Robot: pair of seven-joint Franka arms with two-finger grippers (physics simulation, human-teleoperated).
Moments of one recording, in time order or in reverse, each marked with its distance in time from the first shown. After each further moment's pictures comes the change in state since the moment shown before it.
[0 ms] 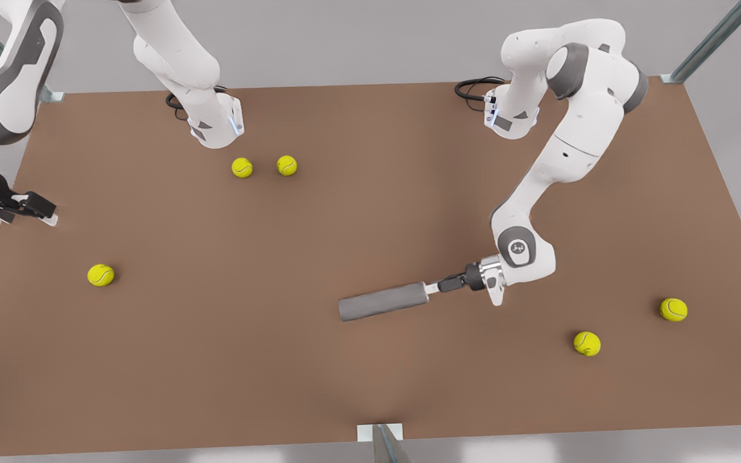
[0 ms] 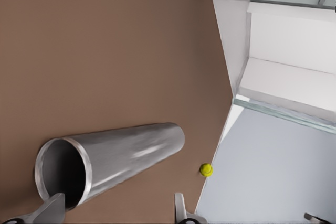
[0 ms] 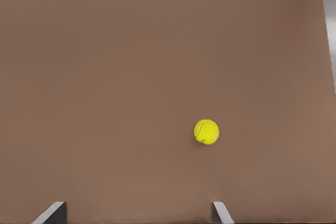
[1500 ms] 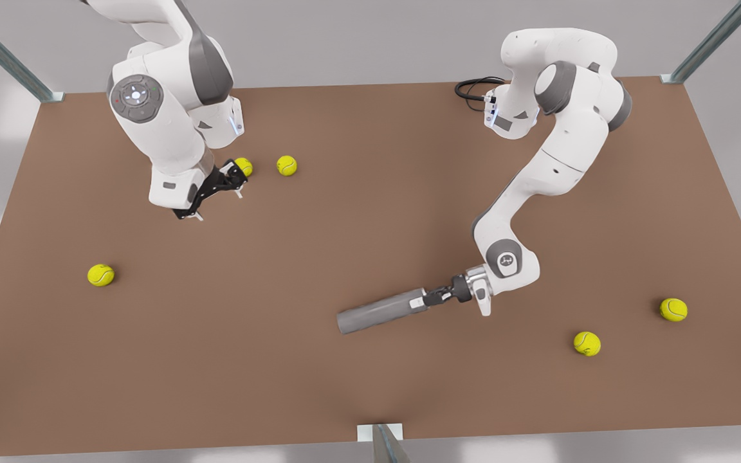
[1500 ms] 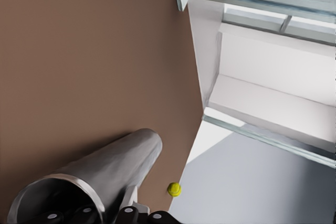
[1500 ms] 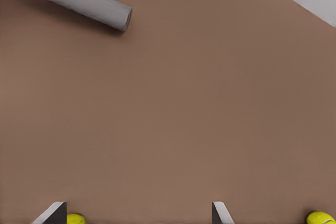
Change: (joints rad) left arm -0.058 0.112 -0.005 0.158 -0.166 0.018 0.016; right arm 0.687 0.000 0.009 -0.022 0.000 -0.016 -0.004
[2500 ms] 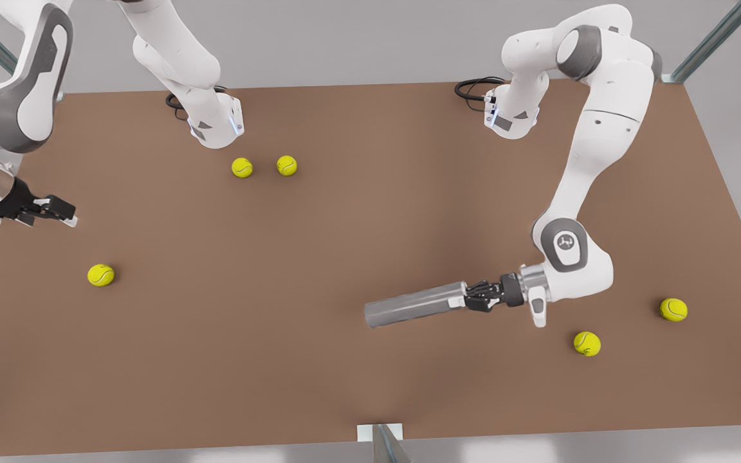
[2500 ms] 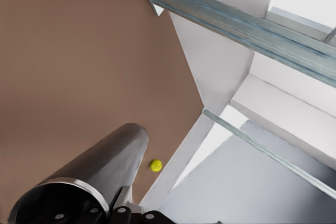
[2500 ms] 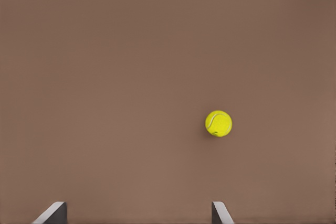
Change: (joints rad) left arm 0.135 -0.241 -0.004 0.063 0.441 -0.189 -0.703; right arm -0.638 0.000 0.000 -0.020 0.000 0.004 0.000
